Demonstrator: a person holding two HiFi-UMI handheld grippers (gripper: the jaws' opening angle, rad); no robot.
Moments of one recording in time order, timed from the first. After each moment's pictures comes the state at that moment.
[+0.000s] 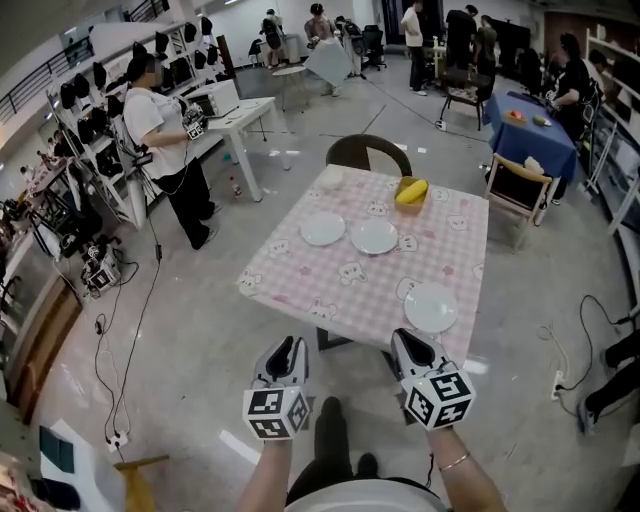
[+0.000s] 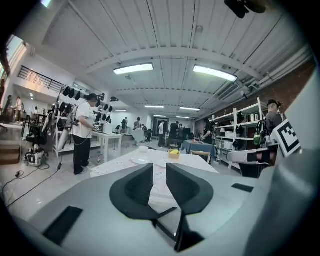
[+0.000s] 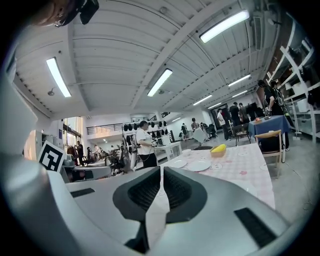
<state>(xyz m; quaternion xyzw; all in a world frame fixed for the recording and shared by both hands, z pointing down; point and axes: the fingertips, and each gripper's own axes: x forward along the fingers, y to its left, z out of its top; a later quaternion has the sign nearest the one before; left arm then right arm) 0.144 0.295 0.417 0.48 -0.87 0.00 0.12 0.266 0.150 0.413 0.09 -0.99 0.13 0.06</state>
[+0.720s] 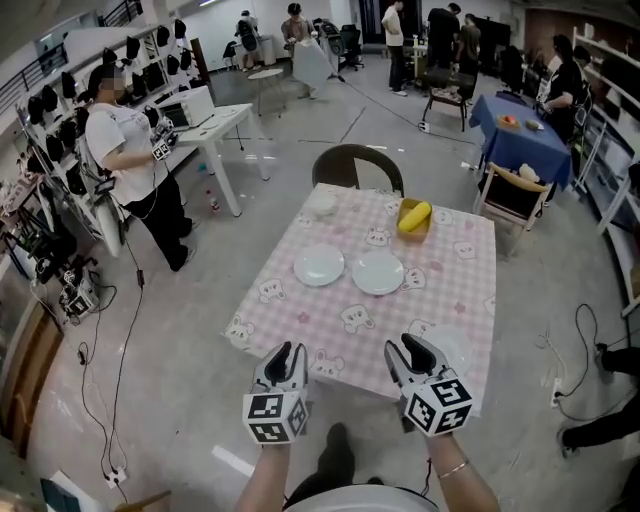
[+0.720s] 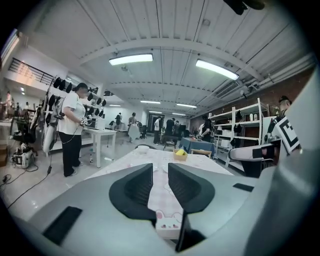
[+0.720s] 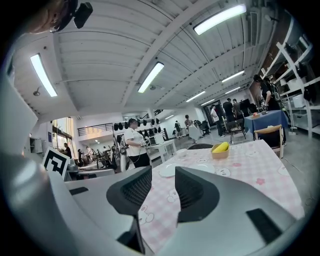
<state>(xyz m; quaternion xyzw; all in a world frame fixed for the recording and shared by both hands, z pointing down) -0.040 0.189 0.440 0.51 -0.85 0.01 0.13 0.096 0.056 0.430 0.13 -0.98 0.16 0.07</state>
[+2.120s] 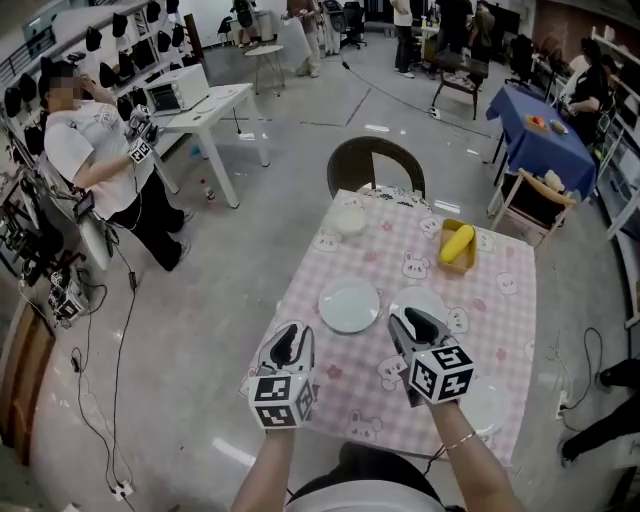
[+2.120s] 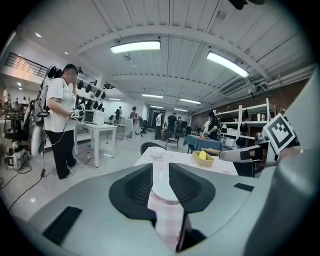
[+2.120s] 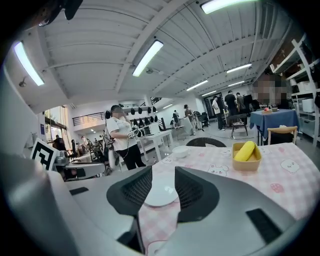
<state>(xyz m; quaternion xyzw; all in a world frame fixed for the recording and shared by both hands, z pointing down) -0.308 0.058 0.453 0.51 -0.84 0.01 0.17 -0.192 -0.088 0.453 0.14 -0.97 0.15 0.14</state>
